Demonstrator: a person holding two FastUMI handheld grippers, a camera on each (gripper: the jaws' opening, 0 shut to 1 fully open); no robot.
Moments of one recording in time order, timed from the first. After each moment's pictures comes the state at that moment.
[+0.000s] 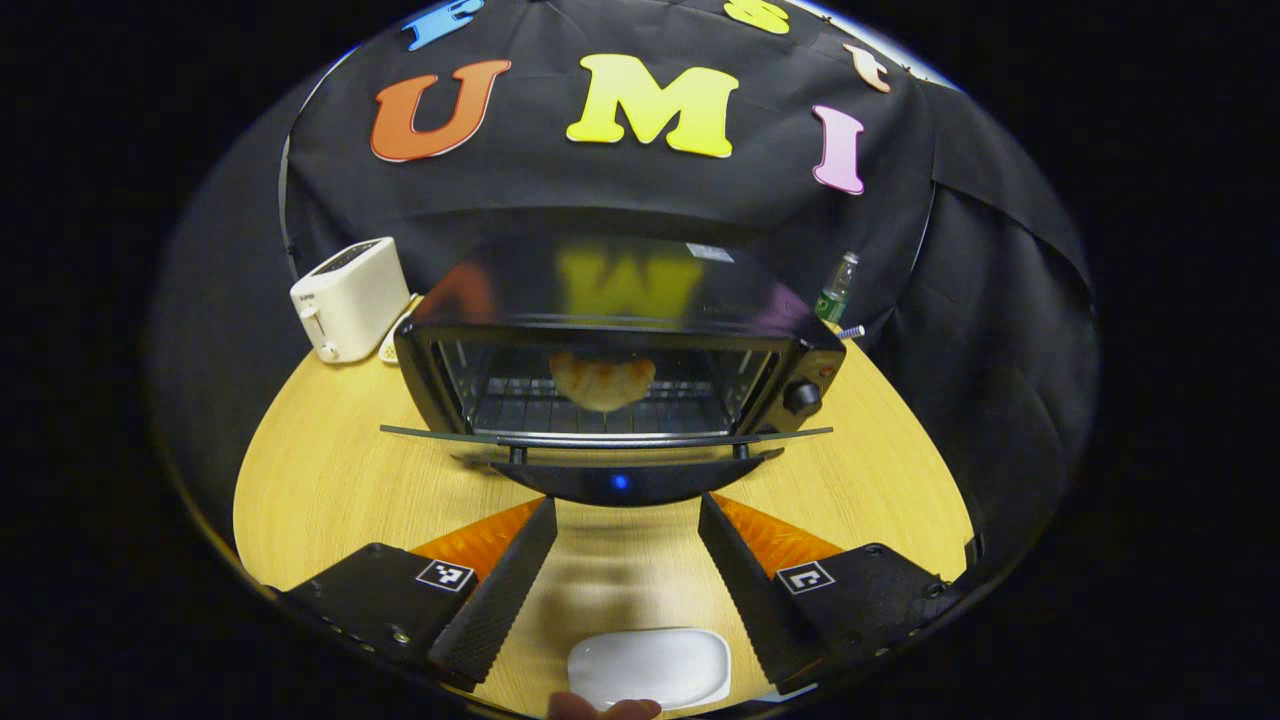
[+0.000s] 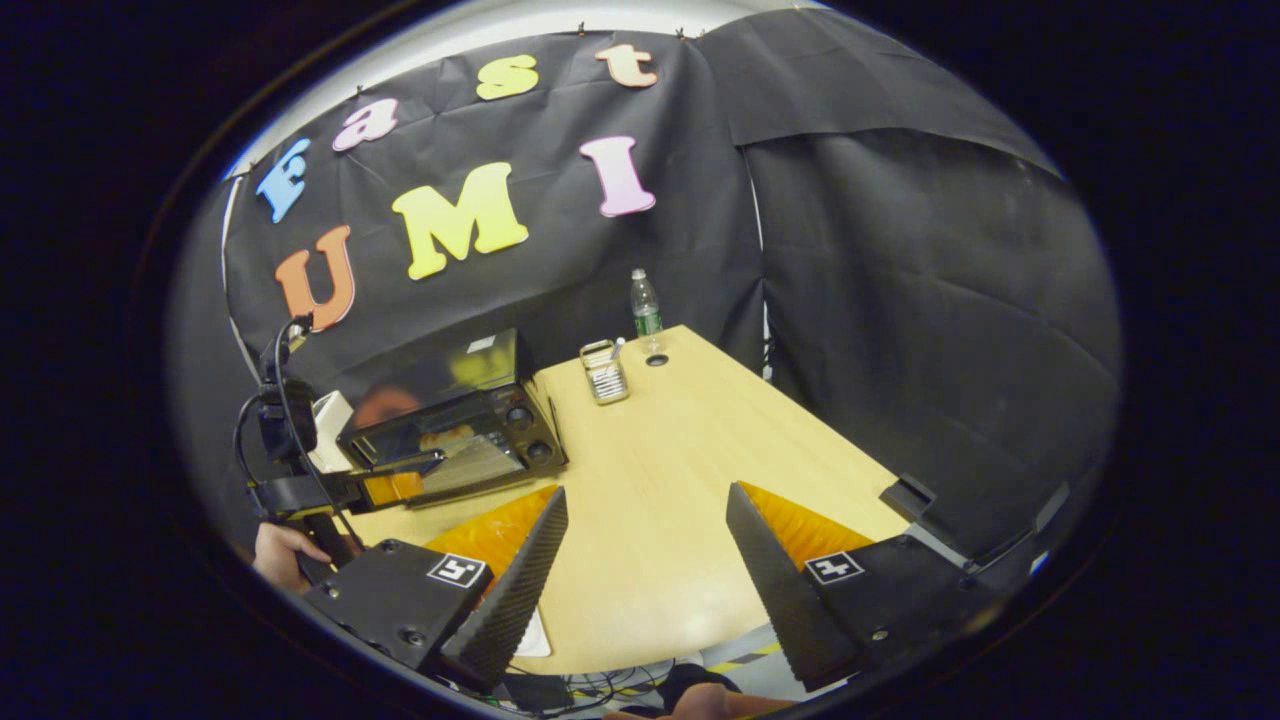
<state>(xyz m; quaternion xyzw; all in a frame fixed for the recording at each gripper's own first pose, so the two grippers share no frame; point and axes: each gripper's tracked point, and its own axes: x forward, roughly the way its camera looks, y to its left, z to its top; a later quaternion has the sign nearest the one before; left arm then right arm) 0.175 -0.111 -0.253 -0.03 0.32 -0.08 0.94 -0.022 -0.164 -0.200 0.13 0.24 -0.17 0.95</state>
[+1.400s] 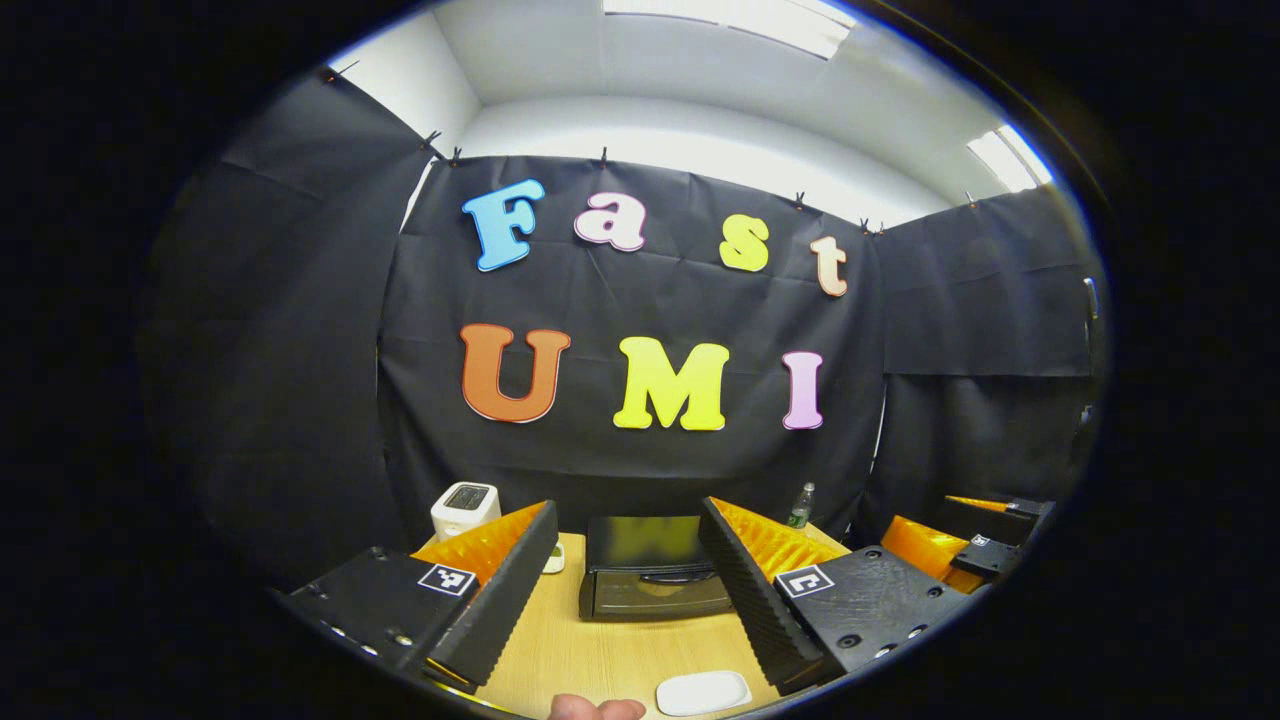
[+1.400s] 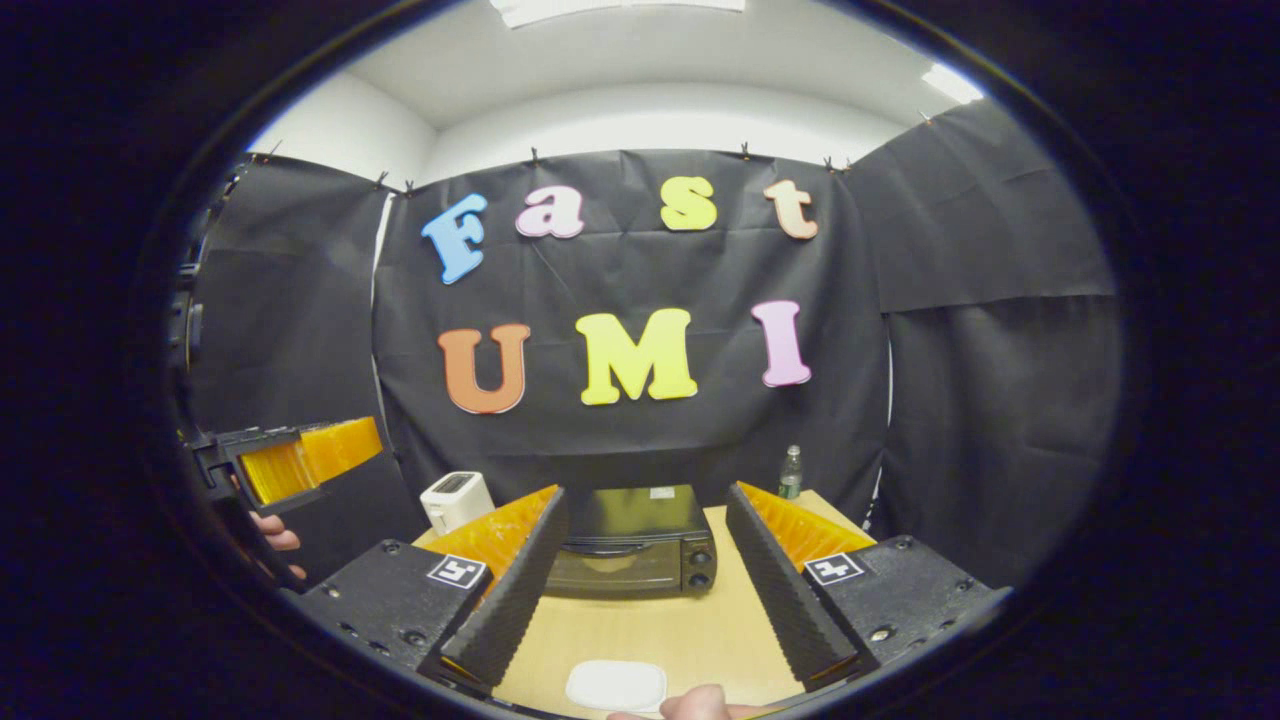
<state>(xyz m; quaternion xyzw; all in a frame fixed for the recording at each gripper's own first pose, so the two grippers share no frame) 0.012 0.015 0.038 -0.03 -0.01 -0.06 1.00 -0.017 0.035 -0.009 0.03 0.03 -0.01 1.00</state>
